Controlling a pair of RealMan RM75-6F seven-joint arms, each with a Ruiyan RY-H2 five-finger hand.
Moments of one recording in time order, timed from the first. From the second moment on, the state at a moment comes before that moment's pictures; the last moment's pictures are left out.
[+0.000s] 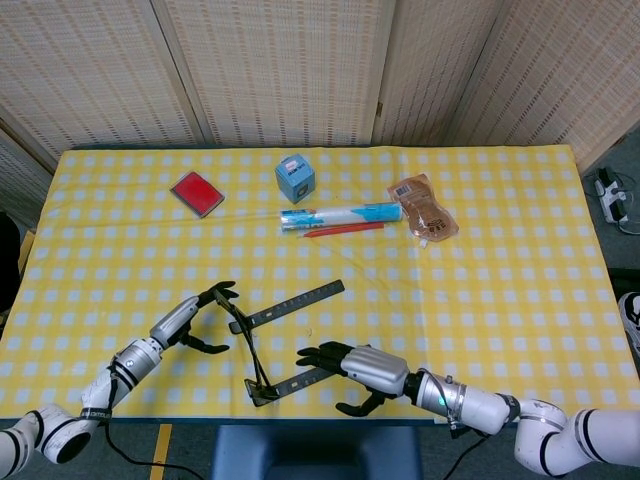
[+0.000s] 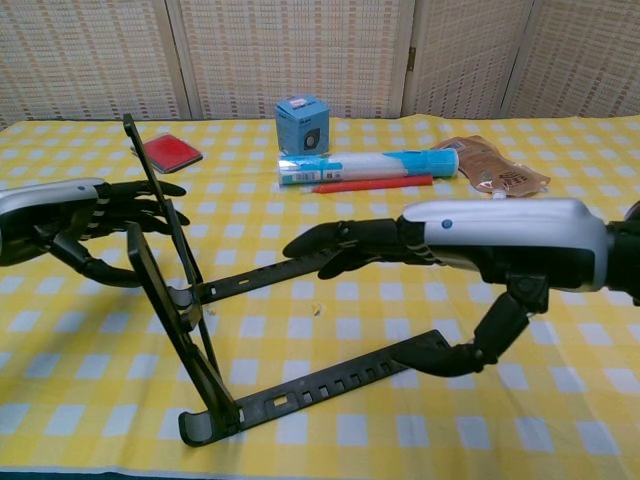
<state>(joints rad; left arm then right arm) -0.64 -1.37 -0.02 -1.38 1.57 0.88 -0.95 0.82 -1.27 -0.11 -1.73 -1.87 0.92 0.69</state>
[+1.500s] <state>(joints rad) -0.68 -1.43 0.03 -1.33 1.54 0.89 -1.04 0.77 -1.85 0.12 -1.58 -1.36 0.85 0.05</state>
